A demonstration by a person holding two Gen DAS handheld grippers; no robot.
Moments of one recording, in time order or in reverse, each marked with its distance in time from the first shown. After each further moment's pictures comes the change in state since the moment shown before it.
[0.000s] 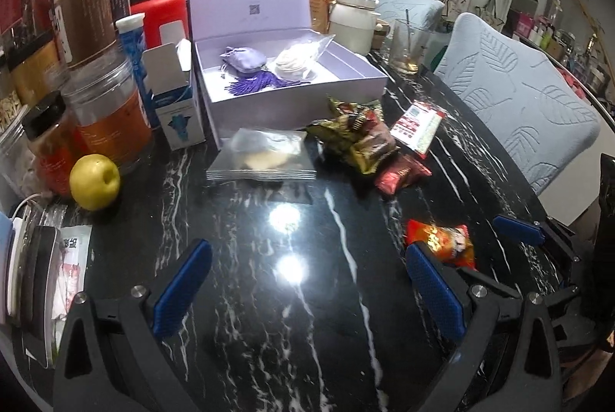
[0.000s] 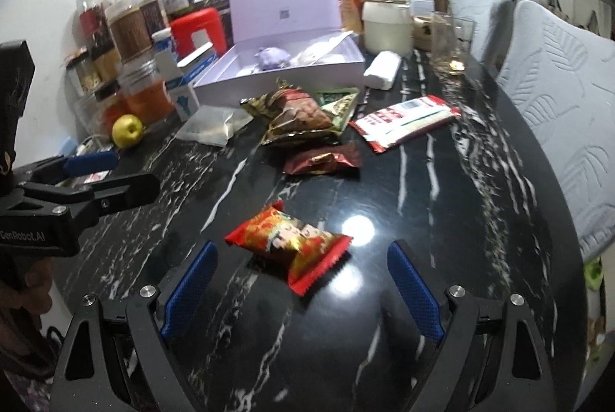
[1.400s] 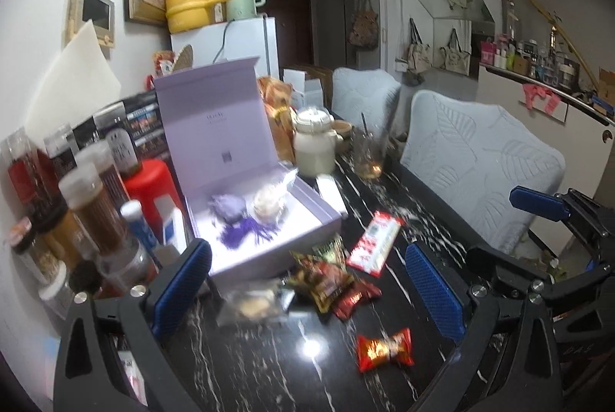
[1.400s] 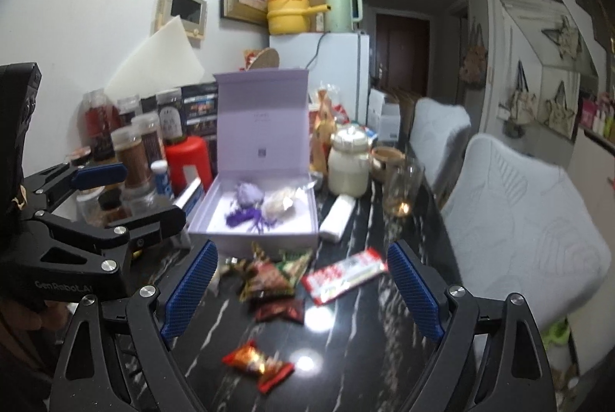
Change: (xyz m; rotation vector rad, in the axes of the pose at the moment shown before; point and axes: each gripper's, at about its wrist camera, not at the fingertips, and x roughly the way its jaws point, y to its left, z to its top) left arm -0.090 -0.064 0.080 0.190 -0.295 0.020; right arm -0.121 -0.001 0.089 -0.046 -0.327 -0.136
